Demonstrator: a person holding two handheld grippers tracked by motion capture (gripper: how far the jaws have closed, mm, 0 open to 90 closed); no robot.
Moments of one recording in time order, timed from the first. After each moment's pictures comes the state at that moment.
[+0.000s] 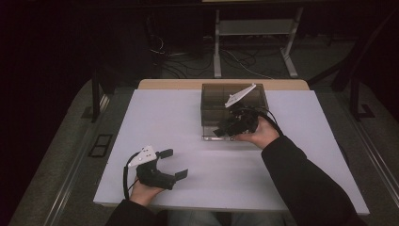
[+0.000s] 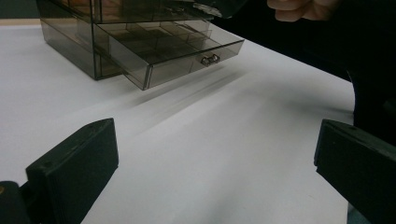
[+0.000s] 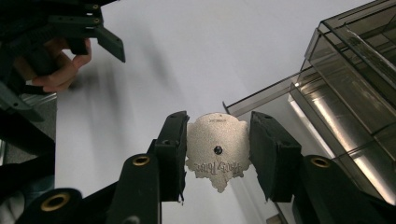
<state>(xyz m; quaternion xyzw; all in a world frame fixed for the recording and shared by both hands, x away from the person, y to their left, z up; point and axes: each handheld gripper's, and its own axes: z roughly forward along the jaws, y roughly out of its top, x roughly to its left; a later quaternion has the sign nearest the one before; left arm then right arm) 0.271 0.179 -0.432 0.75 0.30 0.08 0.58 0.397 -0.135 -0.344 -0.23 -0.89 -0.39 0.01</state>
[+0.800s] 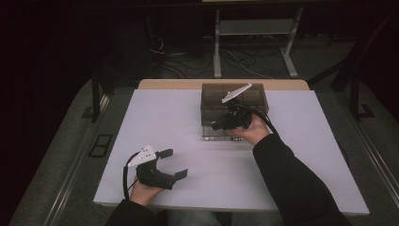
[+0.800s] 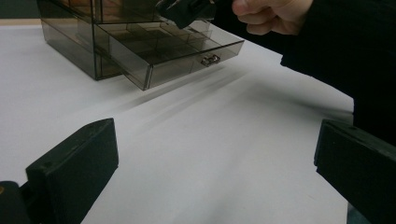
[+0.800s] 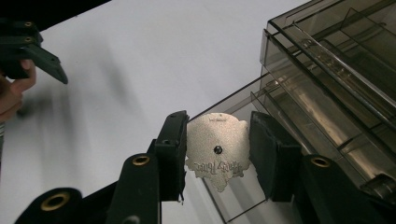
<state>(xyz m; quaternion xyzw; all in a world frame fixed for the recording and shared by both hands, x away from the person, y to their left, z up) 0.271 0.179 -0.432 0.75 0.30 0.08 0.58 0.426 -0.127 -0.368 -0.28 -0.87 -0.40 0.00</state>
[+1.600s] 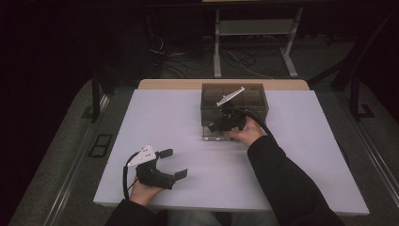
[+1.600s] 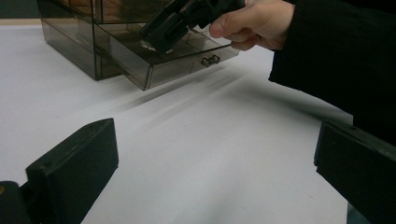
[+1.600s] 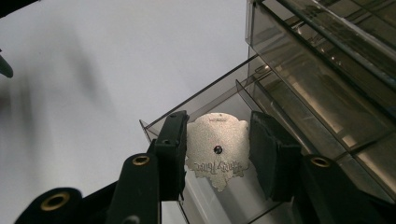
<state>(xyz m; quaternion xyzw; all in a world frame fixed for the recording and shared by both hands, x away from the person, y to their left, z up) 0.271 0.180 -0.432 0.75 0.30 0.08 0.58 0.439 -0.115 -0.396 -0.30 -0.88 -0.37 -0.01</state>
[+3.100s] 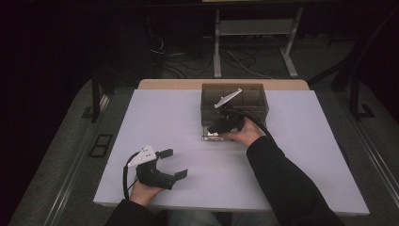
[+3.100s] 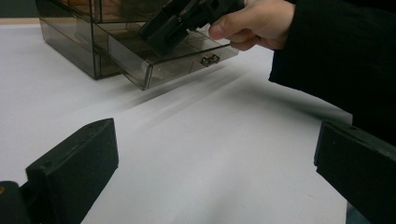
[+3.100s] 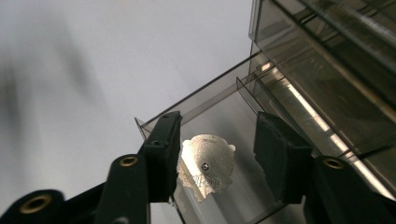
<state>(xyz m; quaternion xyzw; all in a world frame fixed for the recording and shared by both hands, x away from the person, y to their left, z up) 0.271 0.179 -0.432 0.75 0.30 0.08 0.58 0.435 -0.109 -0.396 -0.29 -0.88 -0.36 -0.03</state>
